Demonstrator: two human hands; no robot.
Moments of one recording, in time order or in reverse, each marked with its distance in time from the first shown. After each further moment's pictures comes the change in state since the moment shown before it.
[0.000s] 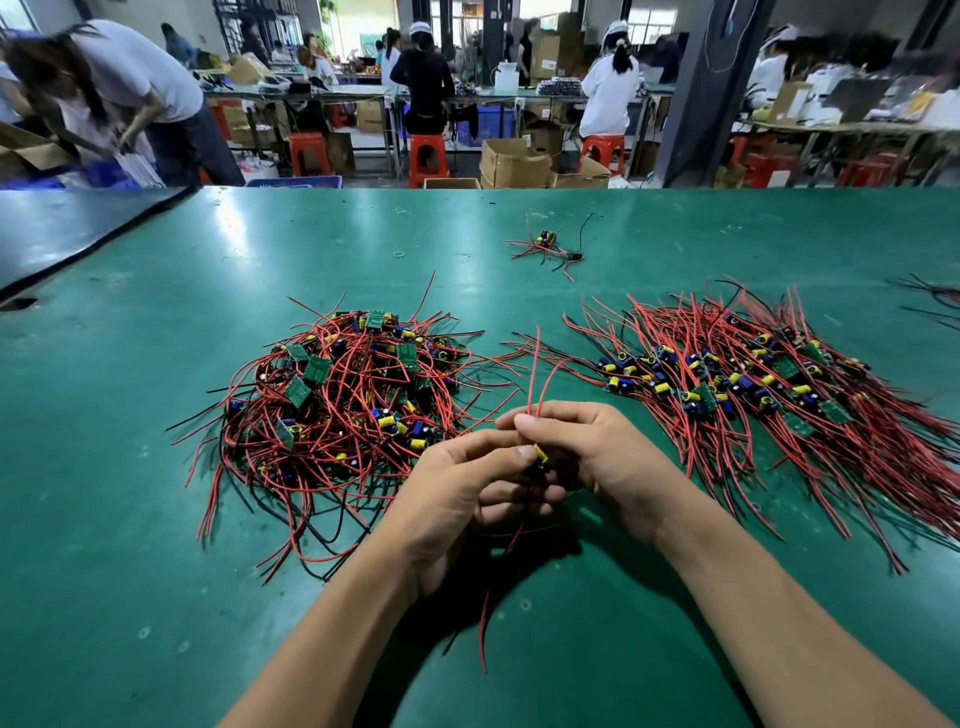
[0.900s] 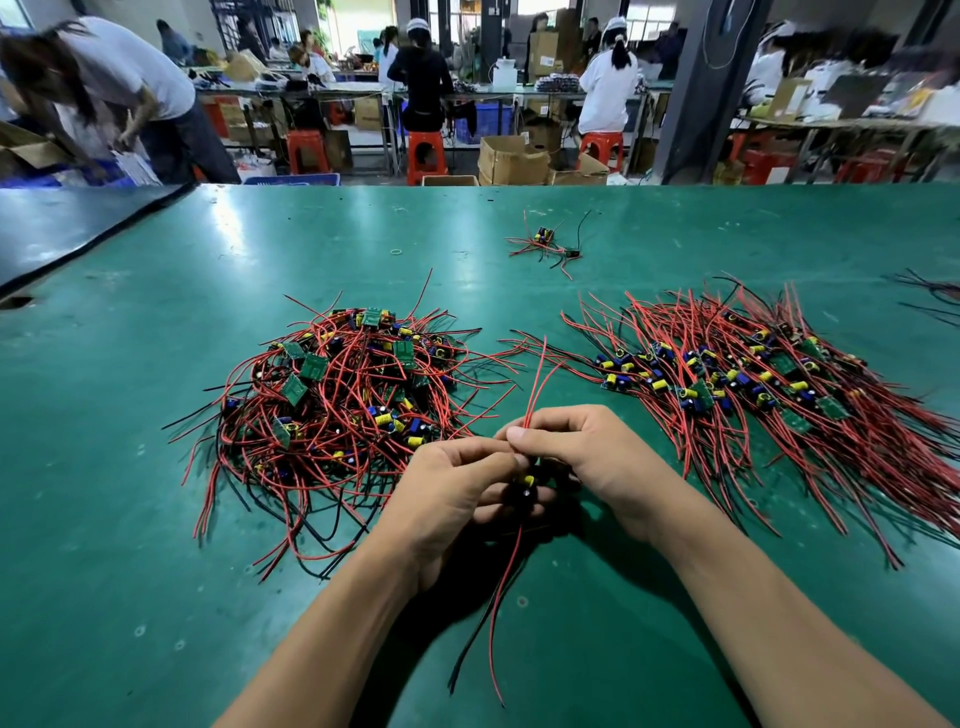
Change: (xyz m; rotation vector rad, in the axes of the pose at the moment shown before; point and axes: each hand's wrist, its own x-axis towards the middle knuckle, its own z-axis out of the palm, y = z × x) left_hand 0.004 -0.005 -0.004 0.069 0.113 -0.035; right_hand 0.003 0.007 -0.002 -0.190 0.065 0.004
